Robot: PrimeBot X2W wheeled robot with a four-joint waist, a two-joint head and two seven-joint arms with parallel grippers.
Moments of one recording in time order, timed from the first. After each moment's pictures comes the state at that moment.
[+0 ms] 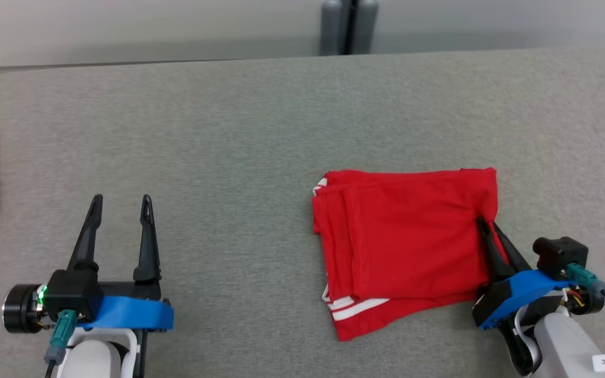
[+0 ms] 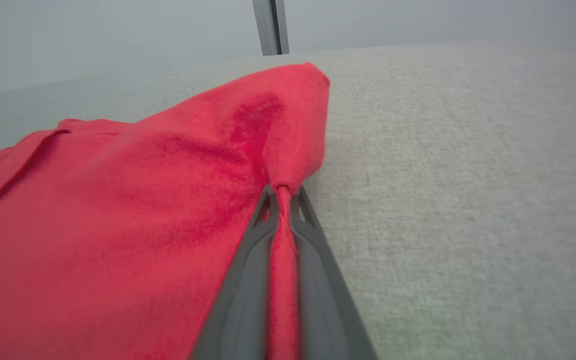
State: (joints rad) left arm -0.14 0.09 0.00 0.17 -0.05 -0.08 -0.26; right arm -0.36 -0.14 0.10 0.65 0.26 0.13 -0.26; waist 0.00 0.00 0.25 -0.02
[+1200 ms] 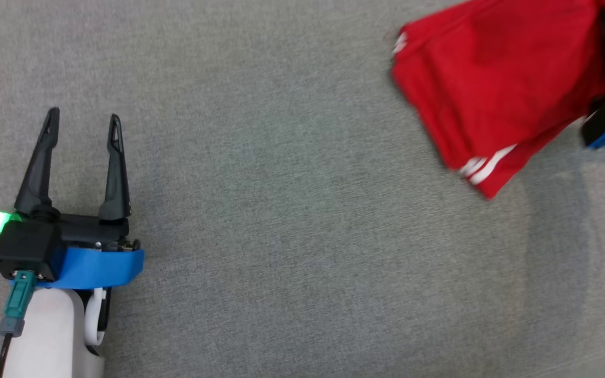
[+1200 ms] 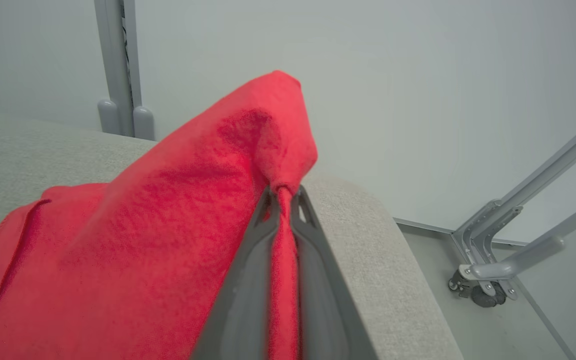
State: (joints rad) left arm -0.28 0.19 -0.02 0.03 -0.01 -0.09 -0.26; right arm -0.86 -0.42 0.15 0.71 0.26 0.13 -0.24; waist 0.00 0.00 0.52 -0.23
